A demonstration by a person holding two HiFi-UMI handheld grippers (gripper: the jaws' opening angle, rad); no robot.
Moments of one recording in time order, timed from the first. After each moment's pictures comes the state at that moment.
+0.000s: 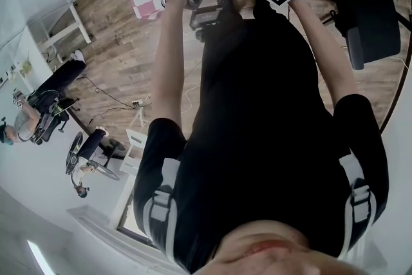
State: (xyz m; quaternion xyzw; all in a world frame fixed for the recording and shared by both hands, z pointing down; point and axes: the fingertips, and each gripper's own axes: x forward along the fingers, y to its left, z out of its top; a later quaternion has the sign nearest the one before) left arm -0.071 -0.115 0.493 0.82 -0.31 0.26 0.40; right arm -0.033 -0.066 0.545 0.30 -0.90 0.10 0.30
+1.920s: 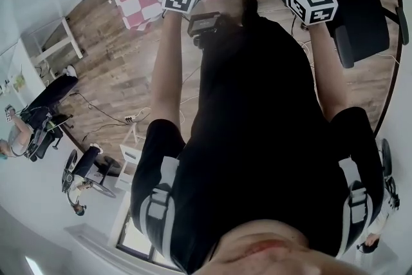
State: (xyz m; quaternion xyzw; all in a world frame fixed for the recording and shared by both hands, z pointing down) left arm -0.029 -0.096 0.486 0.91 -0.27 0.31 0.08; right arm 0.095 -0.063 0.408 0.49 -0.86 0.13 0.11
